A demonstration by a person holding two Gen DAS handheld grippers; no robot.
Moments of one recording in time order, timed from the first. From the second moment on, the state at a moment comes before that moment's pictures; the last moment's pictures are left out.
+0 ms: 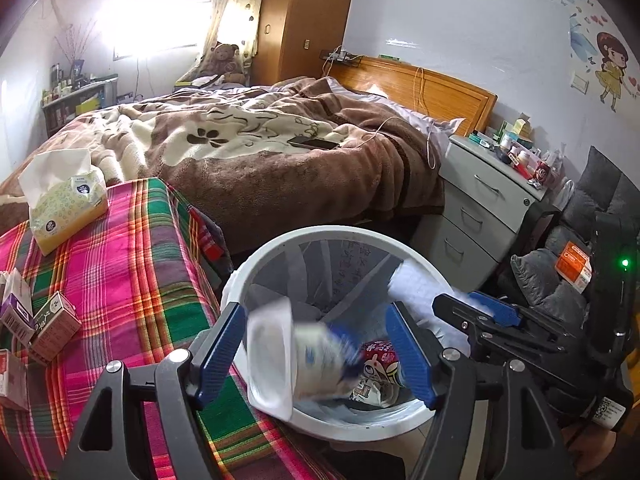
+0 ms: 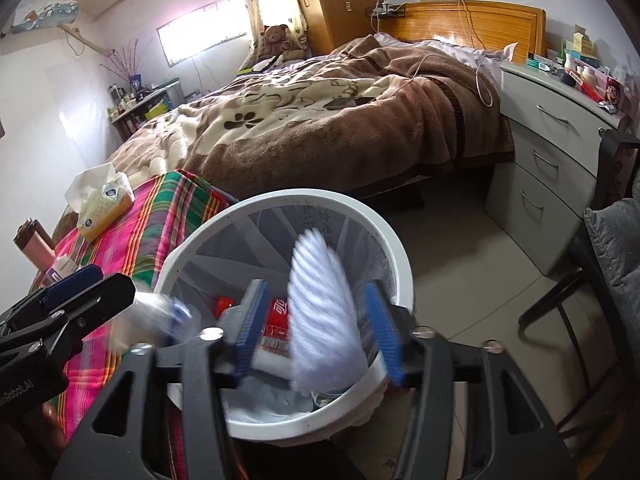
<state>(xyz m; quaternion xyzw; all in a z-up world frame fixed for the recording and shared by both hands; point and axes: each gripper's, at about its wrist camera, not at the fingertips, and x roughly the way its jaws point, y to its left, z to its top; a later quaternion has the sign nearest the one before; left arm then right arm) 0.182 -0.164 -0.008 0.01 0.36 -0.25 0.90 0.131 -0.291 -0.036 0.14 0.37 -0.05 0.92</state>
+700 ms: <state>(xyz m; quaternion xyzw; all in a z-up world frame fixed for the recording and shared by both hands) 0.159 -0.119 0.013 -0.01 0.34 -0.22 0.92 0.123 -0.268 -0.023 0.12 0.35 -0.04 0.93</state>
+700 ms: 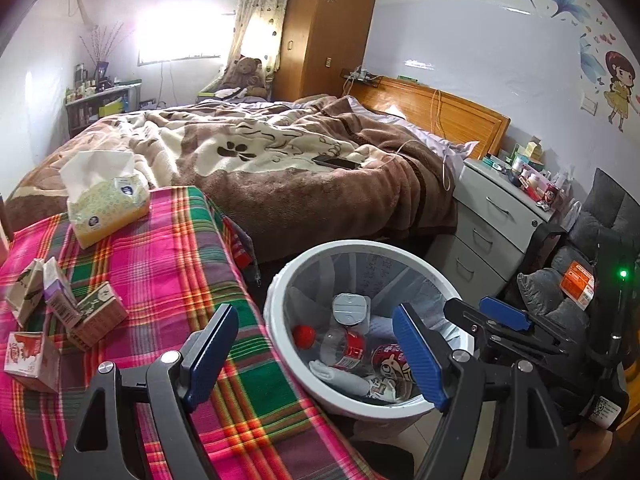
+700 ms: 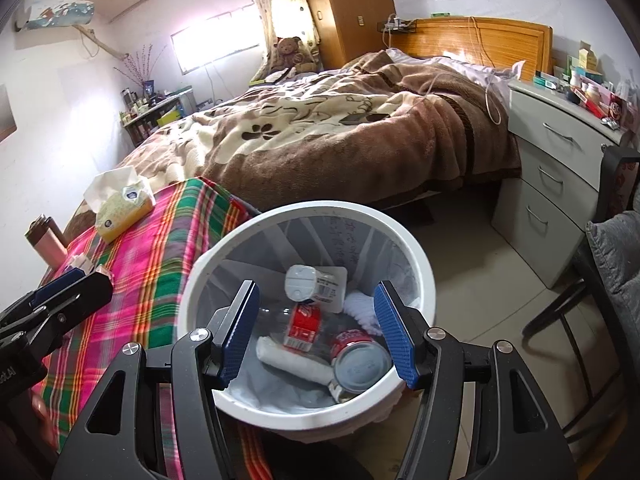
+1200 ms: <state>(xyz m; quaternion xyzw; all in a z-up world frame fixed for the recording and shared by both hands) 0.137 -0.054 0.021 -0.02 0.31 -0.16 0.94 0.119 -0.224 -0.015 0.12 0.31 0.01 0.94</state>
